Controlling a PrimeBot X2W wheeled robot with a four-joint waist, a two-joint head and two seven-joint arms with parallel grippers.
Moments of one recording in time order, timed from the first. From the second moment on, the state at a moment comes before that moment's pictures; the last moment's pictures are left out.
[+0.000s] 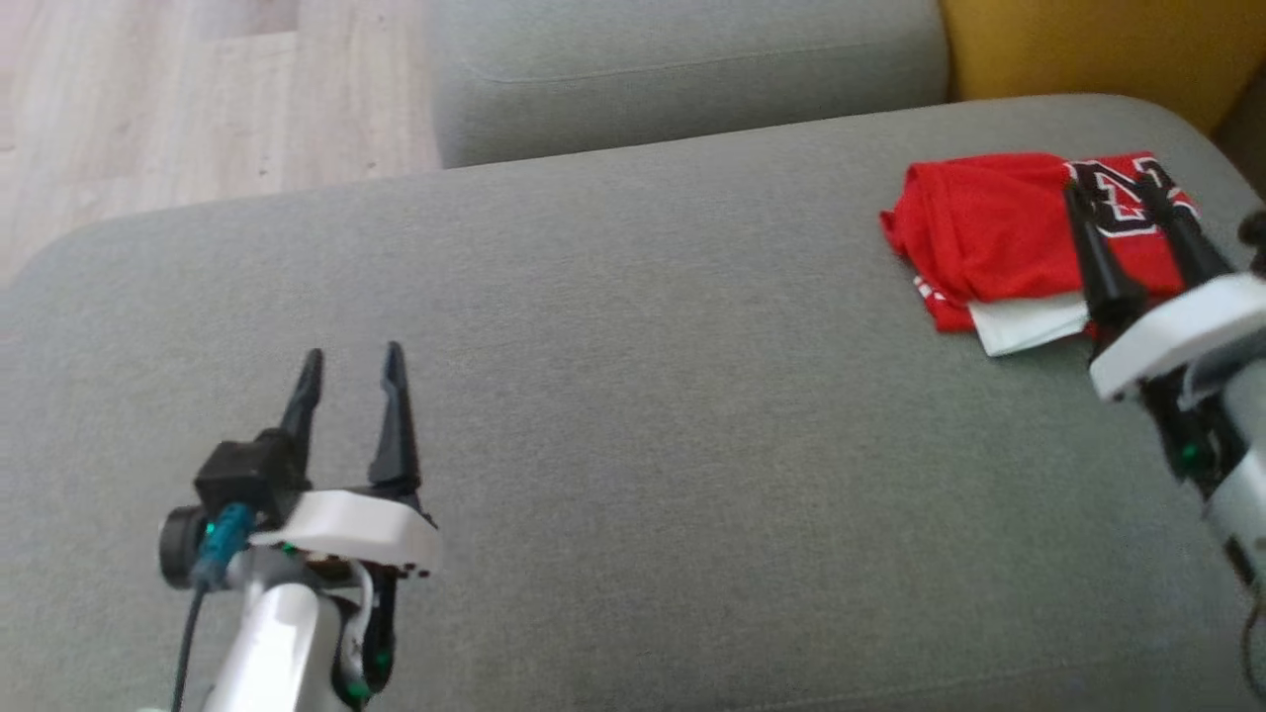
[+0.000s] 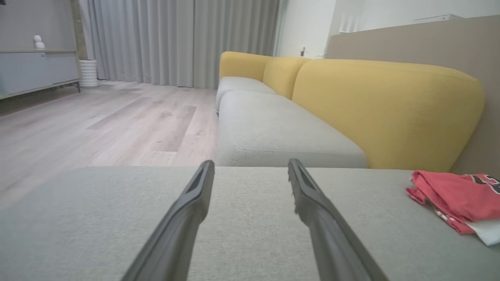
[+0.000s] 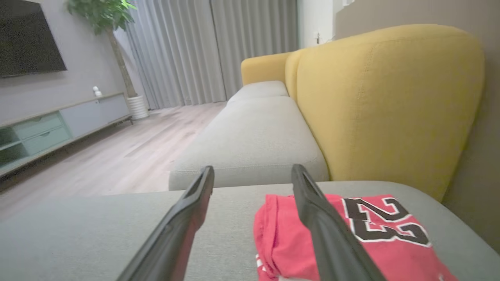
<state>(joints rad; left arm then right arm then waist) -0.14 0.08 -0.22 0.23 -0.26 0.13 -0.26 -0.66 -0.54 0.67 0.72 0.88 0.13 -0.25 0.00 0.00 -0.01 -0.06</state>
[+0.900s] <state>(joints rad) -0.10 0.06 -0.15 0.23 -0.19 0.09 -0.26 -0.11 -0.22 0.12 0.26 0.39 0.13 -0.25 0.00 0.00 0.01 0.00</state>
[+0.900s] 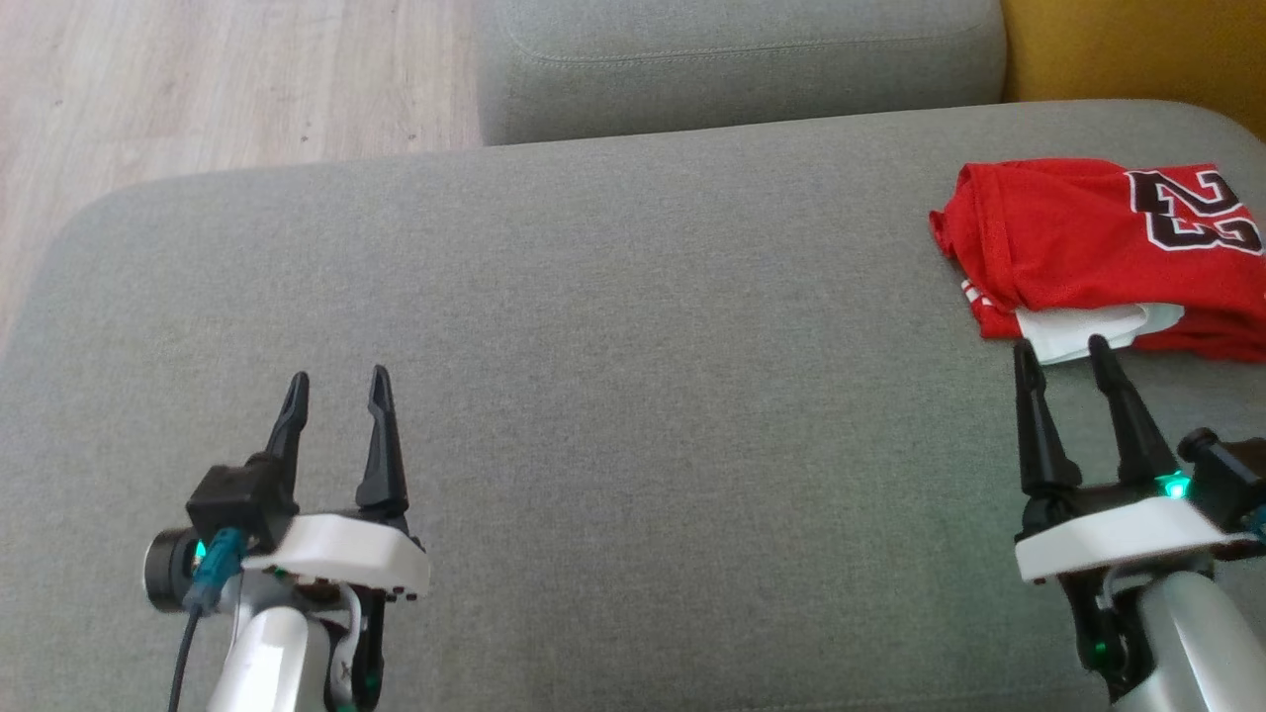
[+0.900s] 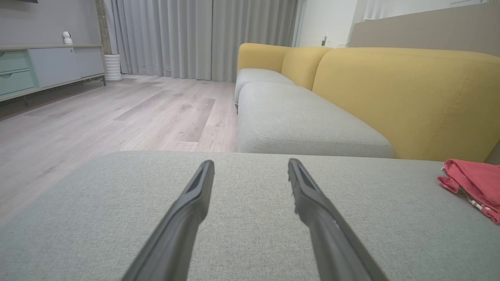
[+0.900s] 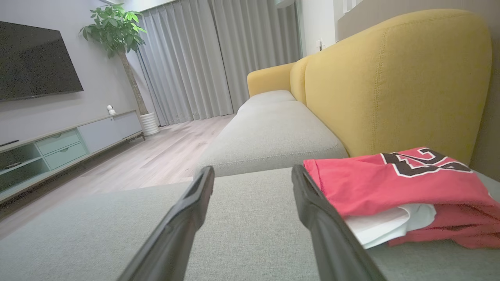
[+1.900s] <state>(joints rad) -0.03 0.05 -0.15 0.31 -0.26 0.06 -0.24 -0.07 -0.20 0.15 0.38 0.46 0.13 -0.23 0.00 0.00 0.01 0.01</state>
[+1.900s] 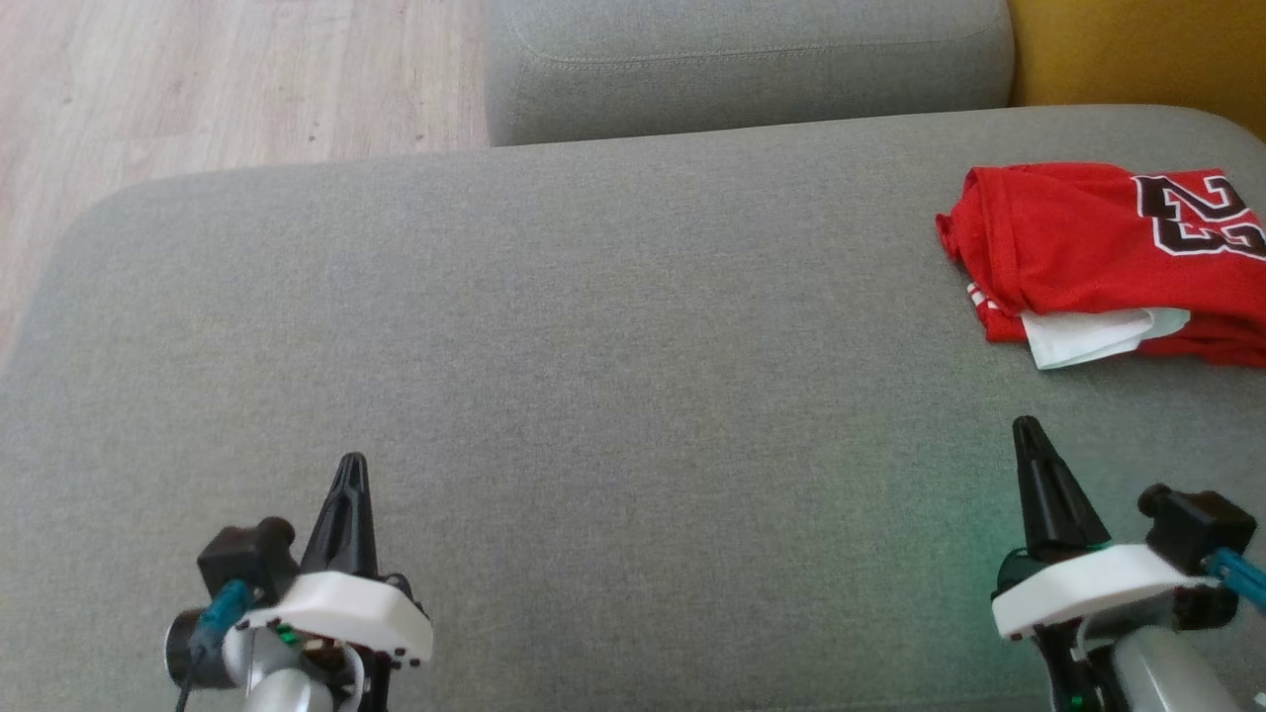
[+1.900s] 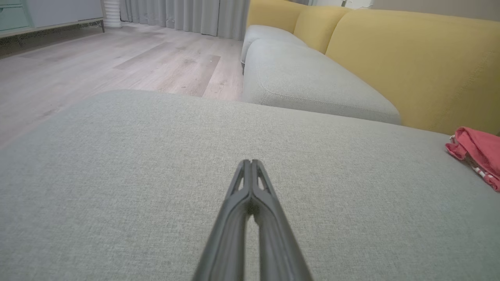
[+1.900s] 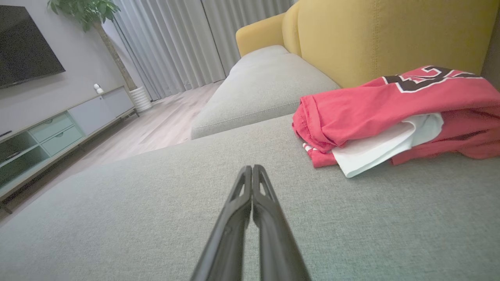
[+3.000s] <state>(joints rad) -0.03 0.05 -0.09 0.30 -0.62 0.02 -0.14 -0.07 -0.16 0.07 0.36 0.76 0.13 -0.14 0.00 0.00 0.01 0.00</state>
